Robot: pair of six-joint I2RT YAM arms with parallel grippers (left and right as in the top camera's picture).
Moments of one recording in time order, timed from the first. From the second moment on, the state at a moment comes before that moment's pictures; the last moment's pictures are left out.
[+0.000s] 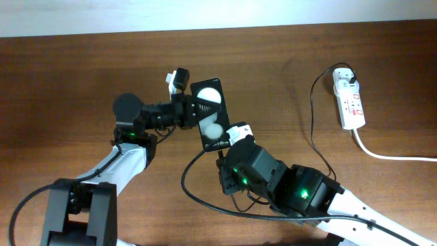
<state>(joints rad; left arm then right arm) -0.18 1.67 0.79 1.09 1.32 -1.52 0.94 1.19 1.09 -0.71 0.08 0.65</state>
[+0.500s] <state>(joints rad) -0.20 1.67 0.79 1.09 1.38 -1.46 0.96 1.18 1.13 -0.70 0.07 0.60</state>
